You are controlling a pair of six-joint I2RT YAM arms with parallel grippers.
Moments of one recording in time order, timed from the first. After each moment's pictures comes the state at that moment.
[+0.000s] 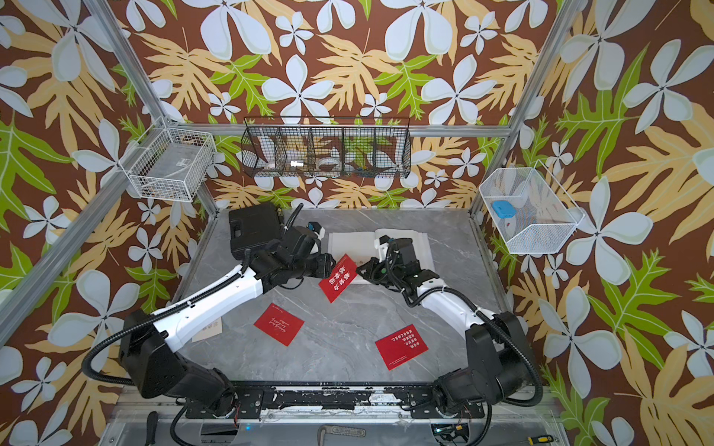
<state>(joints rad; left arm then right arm) -0.70 1.56 1.39 -0.58 -0.06 -0.47 0.32 1.45 0.91 -0.06 -0.55 0.74</state>
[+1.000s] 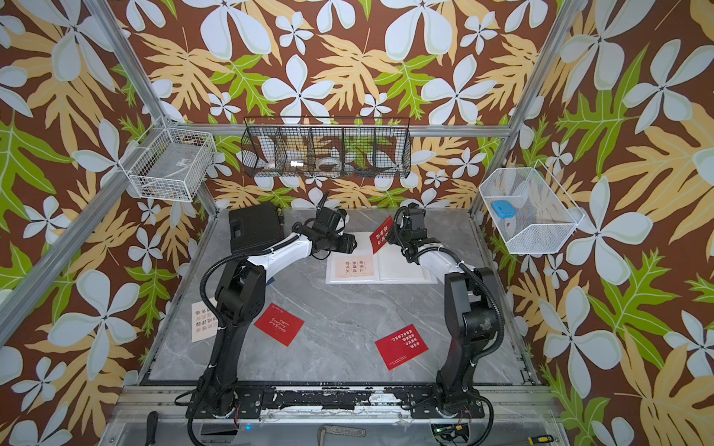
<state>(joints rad) -0.54 2.27 1.87 -0.43 0.13 -0.33 0.18 1.86 1.30 -0.05 -0.05 0.46</state>
